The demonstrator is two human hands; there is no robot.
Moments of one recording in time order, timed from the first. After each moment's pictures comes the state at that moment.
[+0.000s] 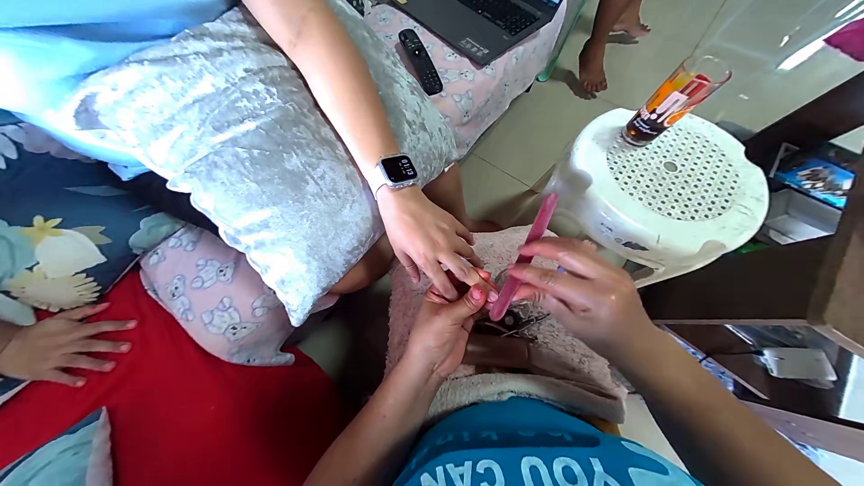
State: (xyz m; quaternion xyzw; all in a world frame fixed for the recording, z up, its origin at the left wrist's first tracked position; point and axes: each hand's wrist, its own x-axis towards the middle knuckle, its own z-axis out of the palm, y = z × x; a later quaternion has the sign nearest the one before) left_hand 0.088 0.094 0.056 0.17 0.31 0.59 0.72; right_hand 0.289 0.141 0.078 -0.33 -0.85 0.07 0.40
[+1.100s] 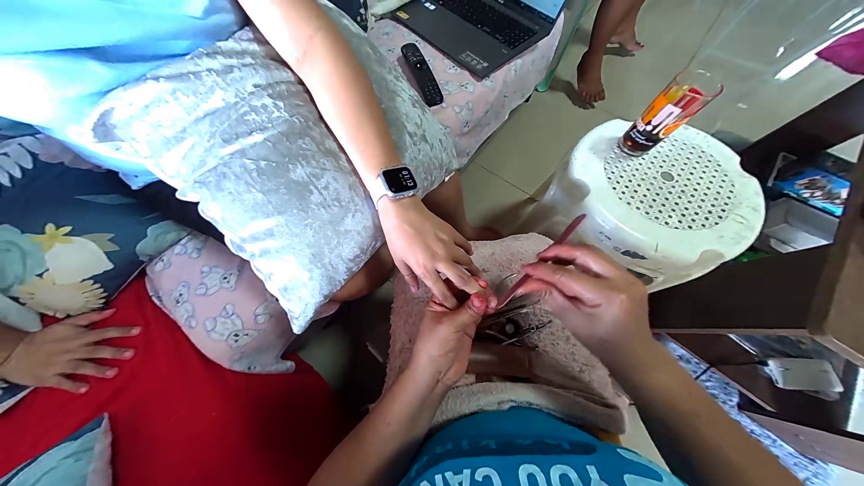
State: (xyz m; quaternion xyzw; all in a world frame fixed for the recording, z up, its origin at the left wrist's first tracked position) left_hand 0.096 0.093 0.053 0.15 0.29 0.63 0.70; right_hand 0.292 0.139 0.074 -0.42 -0.79 0.06 0.44
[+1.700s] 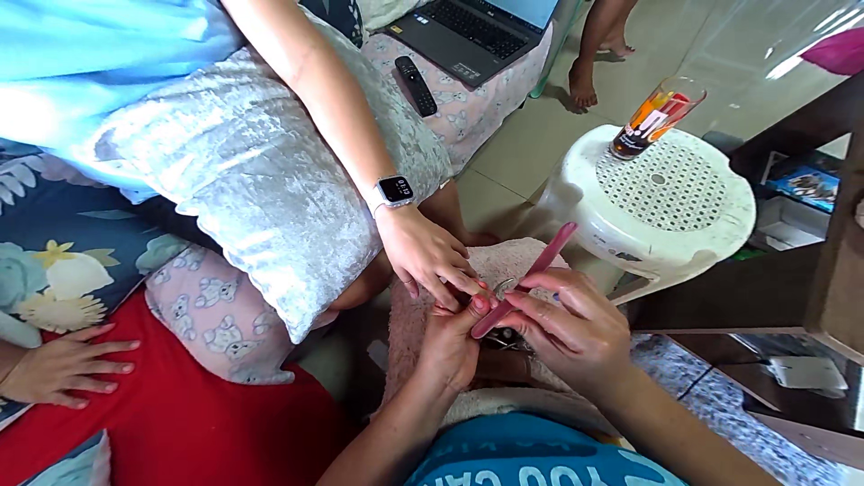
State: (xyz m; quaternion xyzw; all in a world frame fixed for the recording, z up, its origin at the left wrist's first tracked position) left_hand 0.109 0.096 0.055 0.13 0.30 0.64 0.70; right_hand 0.274 0.116 0.071 -0.37 -0.80 0.02 0.47
